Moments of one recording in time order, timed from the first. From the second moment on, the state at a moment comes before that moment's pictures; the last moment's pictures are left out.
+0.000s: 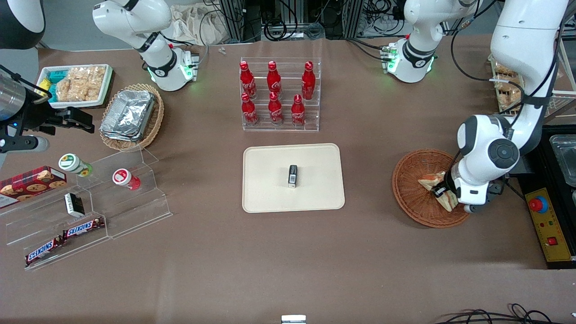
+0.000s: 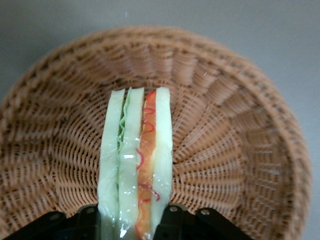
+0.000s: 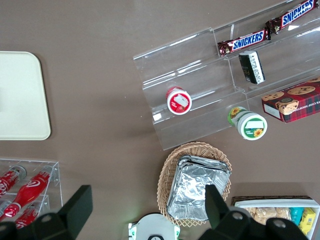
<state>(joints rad) 0.20 0.36 -0.22 -2.08 0.18 2.40 -0.80</state>
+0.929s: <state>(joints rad) 0.01 0.36 -0.51 -1.42 0.09 1.68 -0.81</state>
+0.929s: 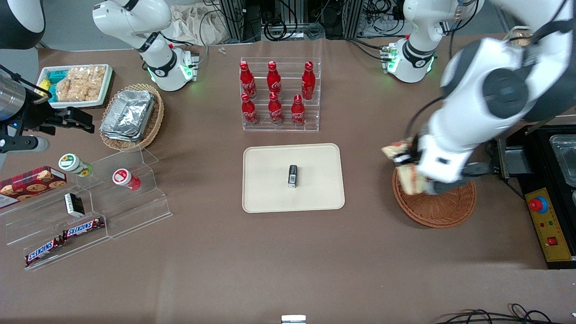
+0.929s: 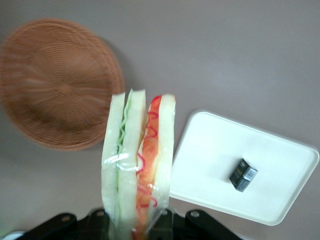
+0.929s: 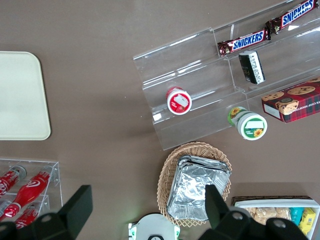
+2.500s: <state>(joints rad) -0.22 0.74 -0.51 -1.59 0.34 2.08 -0.78</state>
